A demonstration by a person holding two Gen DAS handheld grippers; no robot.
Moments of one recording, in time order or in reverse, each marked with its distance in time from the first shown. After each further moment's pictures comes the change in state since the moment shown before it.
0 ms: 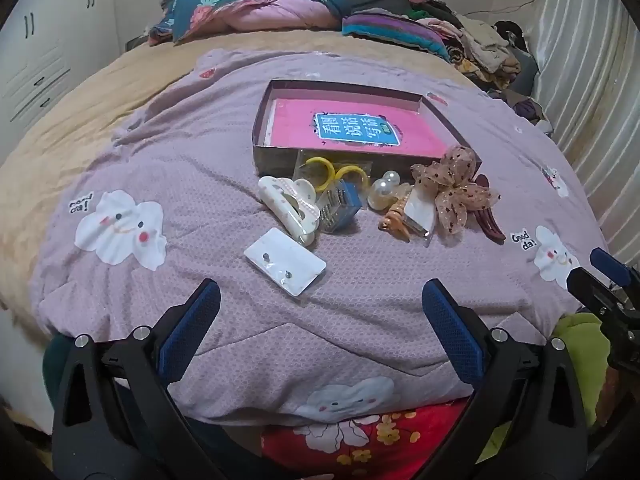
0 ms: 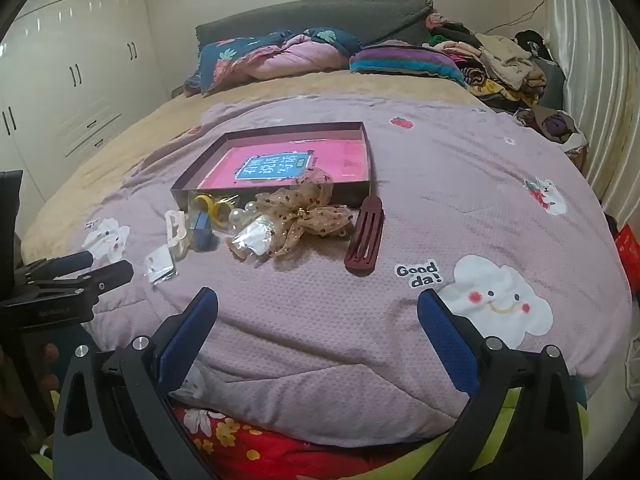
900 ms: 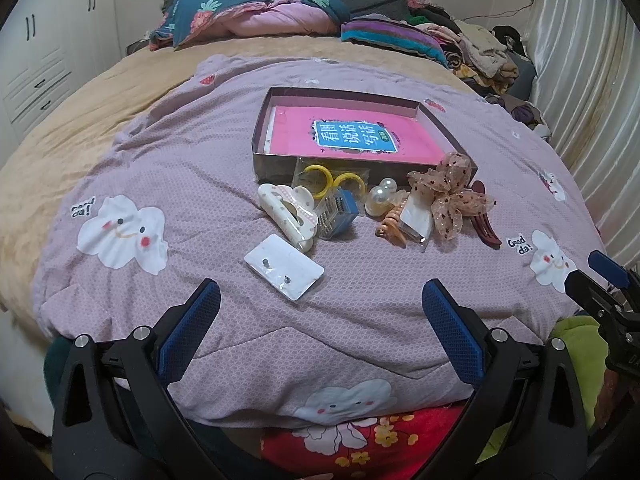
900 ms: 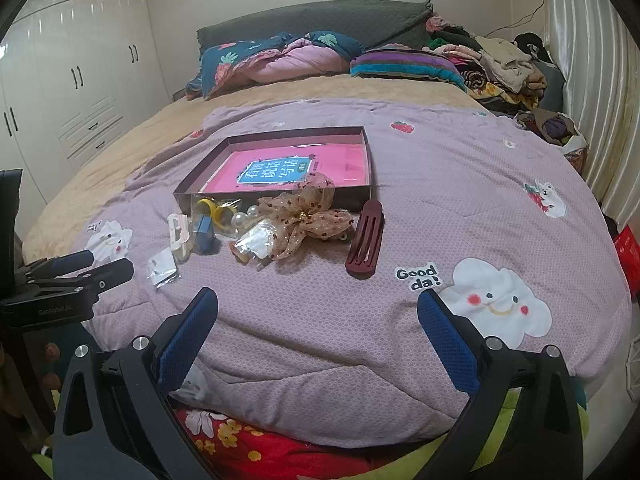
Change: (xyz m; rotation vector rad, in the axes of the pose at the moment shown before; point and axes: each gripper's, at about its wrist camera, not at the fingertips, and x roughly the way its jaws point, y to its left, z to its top) left arm -0.009 0.000 0.004 0.002 -0.018 -0.003; right arm -0.004 0.001 0.001 0.003 -0.007 0.001
